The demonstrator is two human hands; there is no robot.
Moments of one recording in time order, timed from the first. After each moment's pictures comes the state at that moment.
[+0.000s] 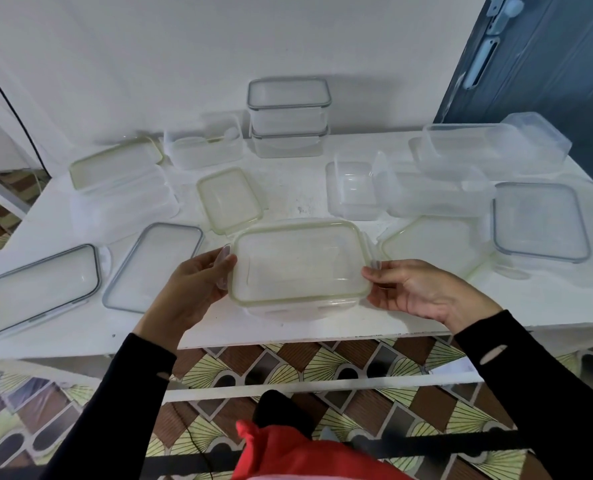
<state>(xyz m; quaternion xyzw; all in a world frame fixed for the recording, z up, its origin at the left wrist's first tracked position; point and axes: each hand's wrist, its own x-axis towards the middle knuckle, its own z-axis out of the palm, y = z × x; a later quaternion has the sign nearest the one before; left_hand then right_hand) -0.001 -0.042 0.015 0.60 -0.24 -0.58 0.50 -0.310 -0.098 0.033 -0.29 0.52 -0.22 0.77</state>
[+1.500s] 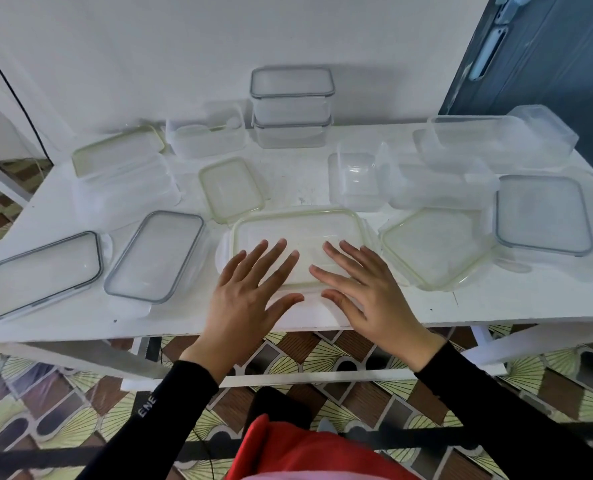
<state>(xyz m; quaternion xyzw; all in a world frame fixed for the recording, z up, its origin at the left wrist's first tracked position) -0.053 -0.008 -0.025 0.58 -0.78 0.09 0.23 -0.284 -0.060 -0.028 -0.89 0.34 -0.29 0.09</state>
